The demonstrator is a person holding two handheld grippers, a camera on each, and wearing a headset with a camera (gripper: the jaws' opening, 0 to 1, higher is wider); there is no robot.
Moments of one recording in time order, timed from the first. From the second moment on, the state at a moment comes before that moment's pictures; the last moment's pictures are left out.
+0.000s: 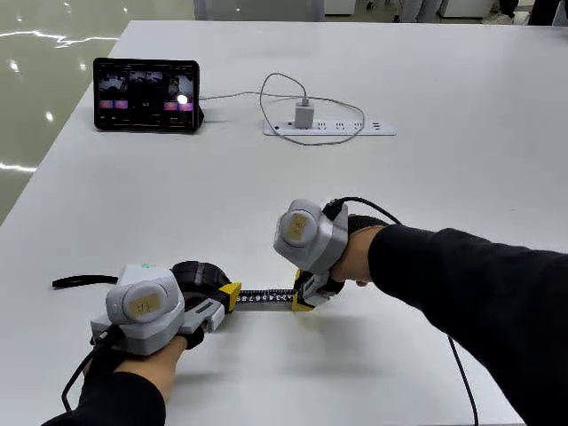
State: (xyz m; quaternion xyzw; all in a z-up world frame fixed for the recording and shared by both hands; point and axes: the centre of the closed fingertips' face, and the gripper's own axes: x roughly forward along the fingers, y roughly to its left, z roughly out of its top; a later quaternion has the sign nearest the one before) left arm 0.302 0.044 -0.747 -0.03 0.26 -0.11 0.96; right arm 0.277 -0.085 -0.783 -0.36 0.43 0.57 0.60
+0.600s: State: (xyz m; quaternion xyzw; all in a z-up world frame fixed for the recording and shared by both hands) left arm 0.301 0.046 -0.747 -0.05 0.26 -0.12 0.96; right arm 0.277 -0.073 -0.783 -0.35 0.43 0.57 0.61
